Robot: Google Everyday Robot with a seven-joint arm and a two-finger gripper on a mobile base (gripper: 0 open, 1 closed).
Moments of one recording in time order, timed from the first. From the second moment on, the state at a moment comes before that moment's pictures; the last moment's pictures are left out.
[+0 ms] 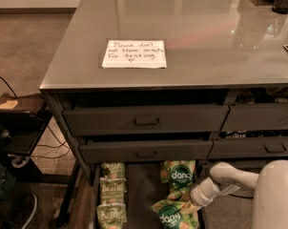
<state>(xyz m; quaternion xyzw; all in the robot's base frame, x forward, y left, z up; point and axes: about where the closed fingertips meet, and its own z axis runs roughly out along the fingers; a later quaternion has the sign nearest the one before) 0.438 -0.173 0.245 -0.70 0.63 0.29 0.17</state>
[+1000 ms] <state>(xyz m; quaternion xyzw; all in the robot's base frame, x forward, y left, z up) 0.473 -0.195 0.334 -0.66 0.64 0.30 0.26</state>
